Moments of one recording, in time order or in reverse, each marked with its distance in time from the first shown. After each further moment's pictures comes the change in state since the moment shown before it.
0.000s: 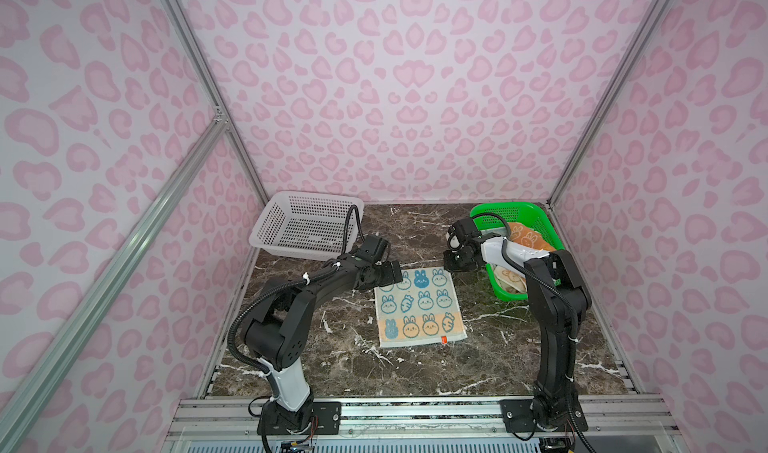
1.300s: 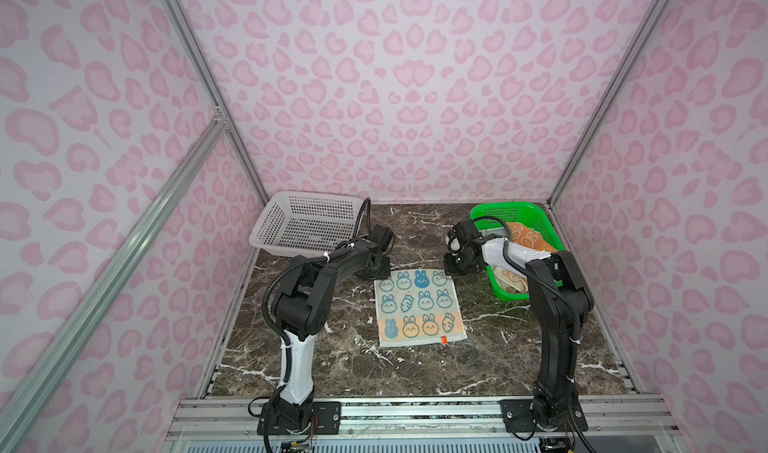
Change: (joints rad) left arm 0.042 0.279 0.290 -0.231 -0.174 0.177; right arm 0.000 -0.023 -0.021 -0.032 -0.042 0.002
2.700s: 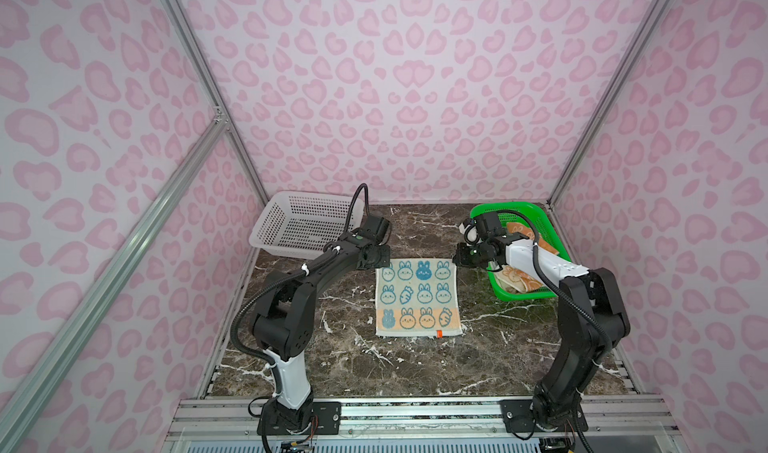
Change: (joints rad) left arm -0.012 -0.235 -0.054 0.042 -0.022 0.100; right arm -0.071 -0.257 -0.122 0.035 -0.122 0.066
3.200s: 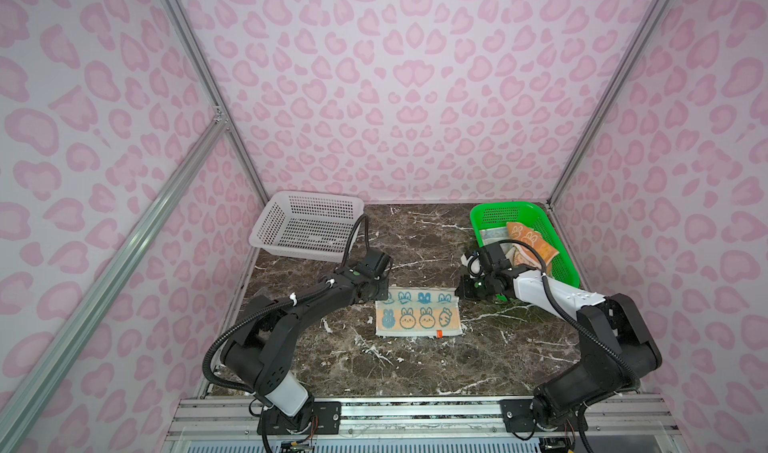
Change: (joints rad) left arm -0.111 -0.214 -0.412 0.125 -0.029 -0.087; right arm 0.074 -0.211 -0.399 0.091 -0.026 0.069
